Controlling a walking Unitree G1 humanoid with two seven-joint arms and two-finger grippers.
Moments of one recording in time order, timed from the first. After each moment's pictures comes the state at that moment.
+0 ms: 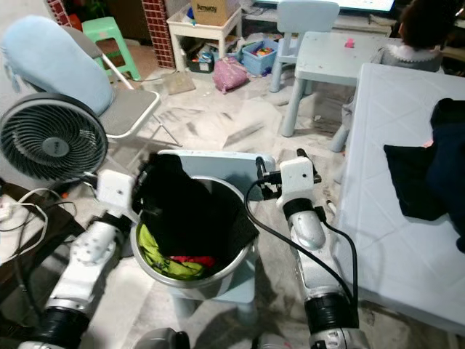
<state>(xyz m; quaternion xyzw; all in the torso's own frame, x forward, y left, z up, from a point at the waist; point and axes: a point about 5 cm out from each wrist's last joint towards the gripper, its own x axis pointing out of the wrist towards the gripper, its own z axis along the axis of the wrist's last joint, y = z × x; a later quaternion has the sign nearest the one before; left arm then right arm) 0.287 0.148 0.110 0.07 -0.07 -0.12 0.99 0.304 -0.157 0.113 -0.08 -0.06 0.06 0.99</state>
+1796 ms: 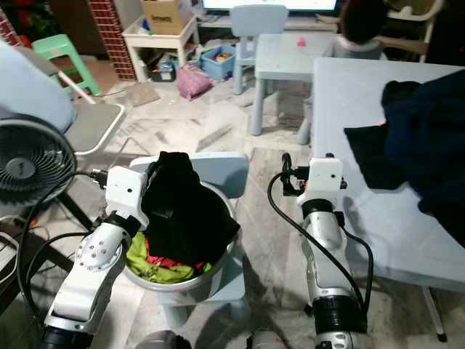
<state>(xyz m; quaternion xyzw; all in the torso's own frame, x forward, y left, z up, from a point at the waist) 0.267 0.118 0.127 0.07 -0.03 -0.14 0.99 0.303 -0.185 0.116 -0.03 -0.05 -0.04 1.00</state>
